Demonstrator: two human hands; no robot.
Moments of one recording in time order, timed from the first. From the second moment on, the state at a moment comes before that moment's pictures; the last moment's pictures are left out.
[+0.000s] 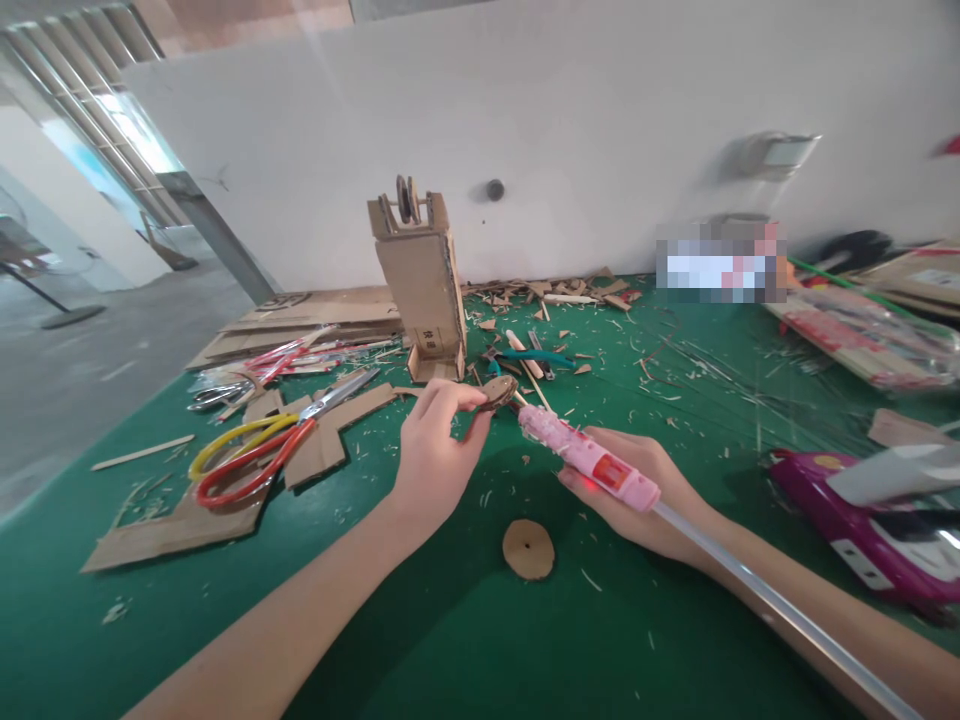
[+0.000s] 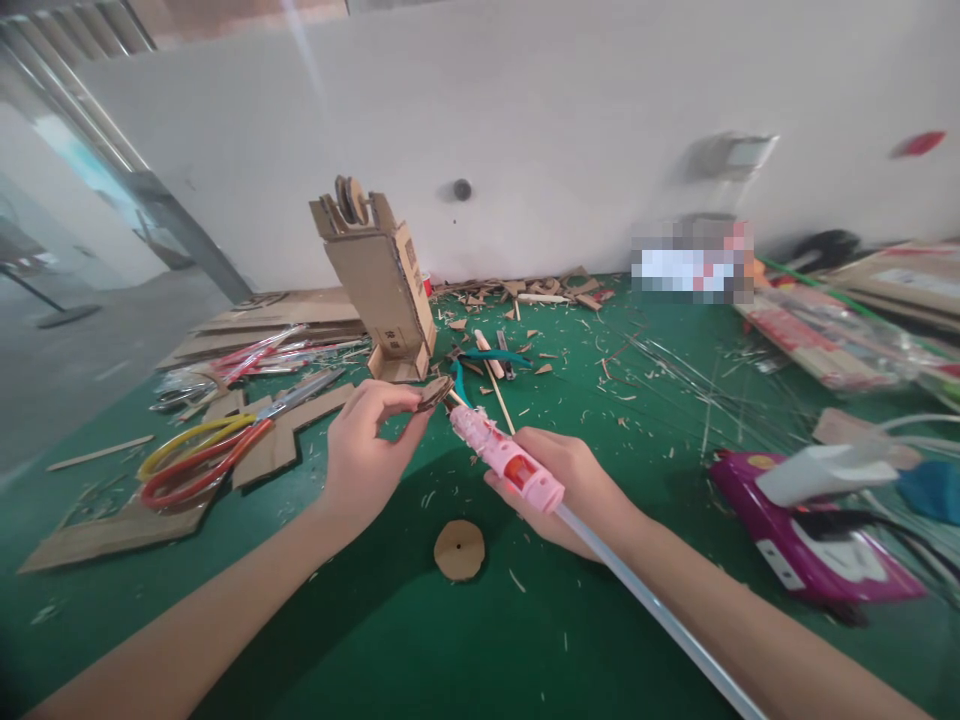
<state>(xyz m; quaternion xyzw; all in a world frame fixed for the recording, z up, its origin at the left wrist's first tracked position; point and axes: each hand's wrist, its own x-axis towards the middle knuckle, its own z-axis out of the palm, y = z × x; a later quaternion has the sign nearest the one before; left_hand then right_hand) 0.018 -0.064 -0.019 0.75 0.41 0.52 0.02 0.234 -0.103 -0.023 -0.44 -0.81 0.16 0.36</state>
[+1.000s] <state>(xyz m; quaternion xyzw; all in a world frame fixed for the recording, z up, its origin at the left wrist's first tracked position) 0.025 -0.058 -0.019 0.58 0.46 0.51 0.44 0.233 -0.102 -0.025 -0.50 -0.77 0.21 0.32</state>
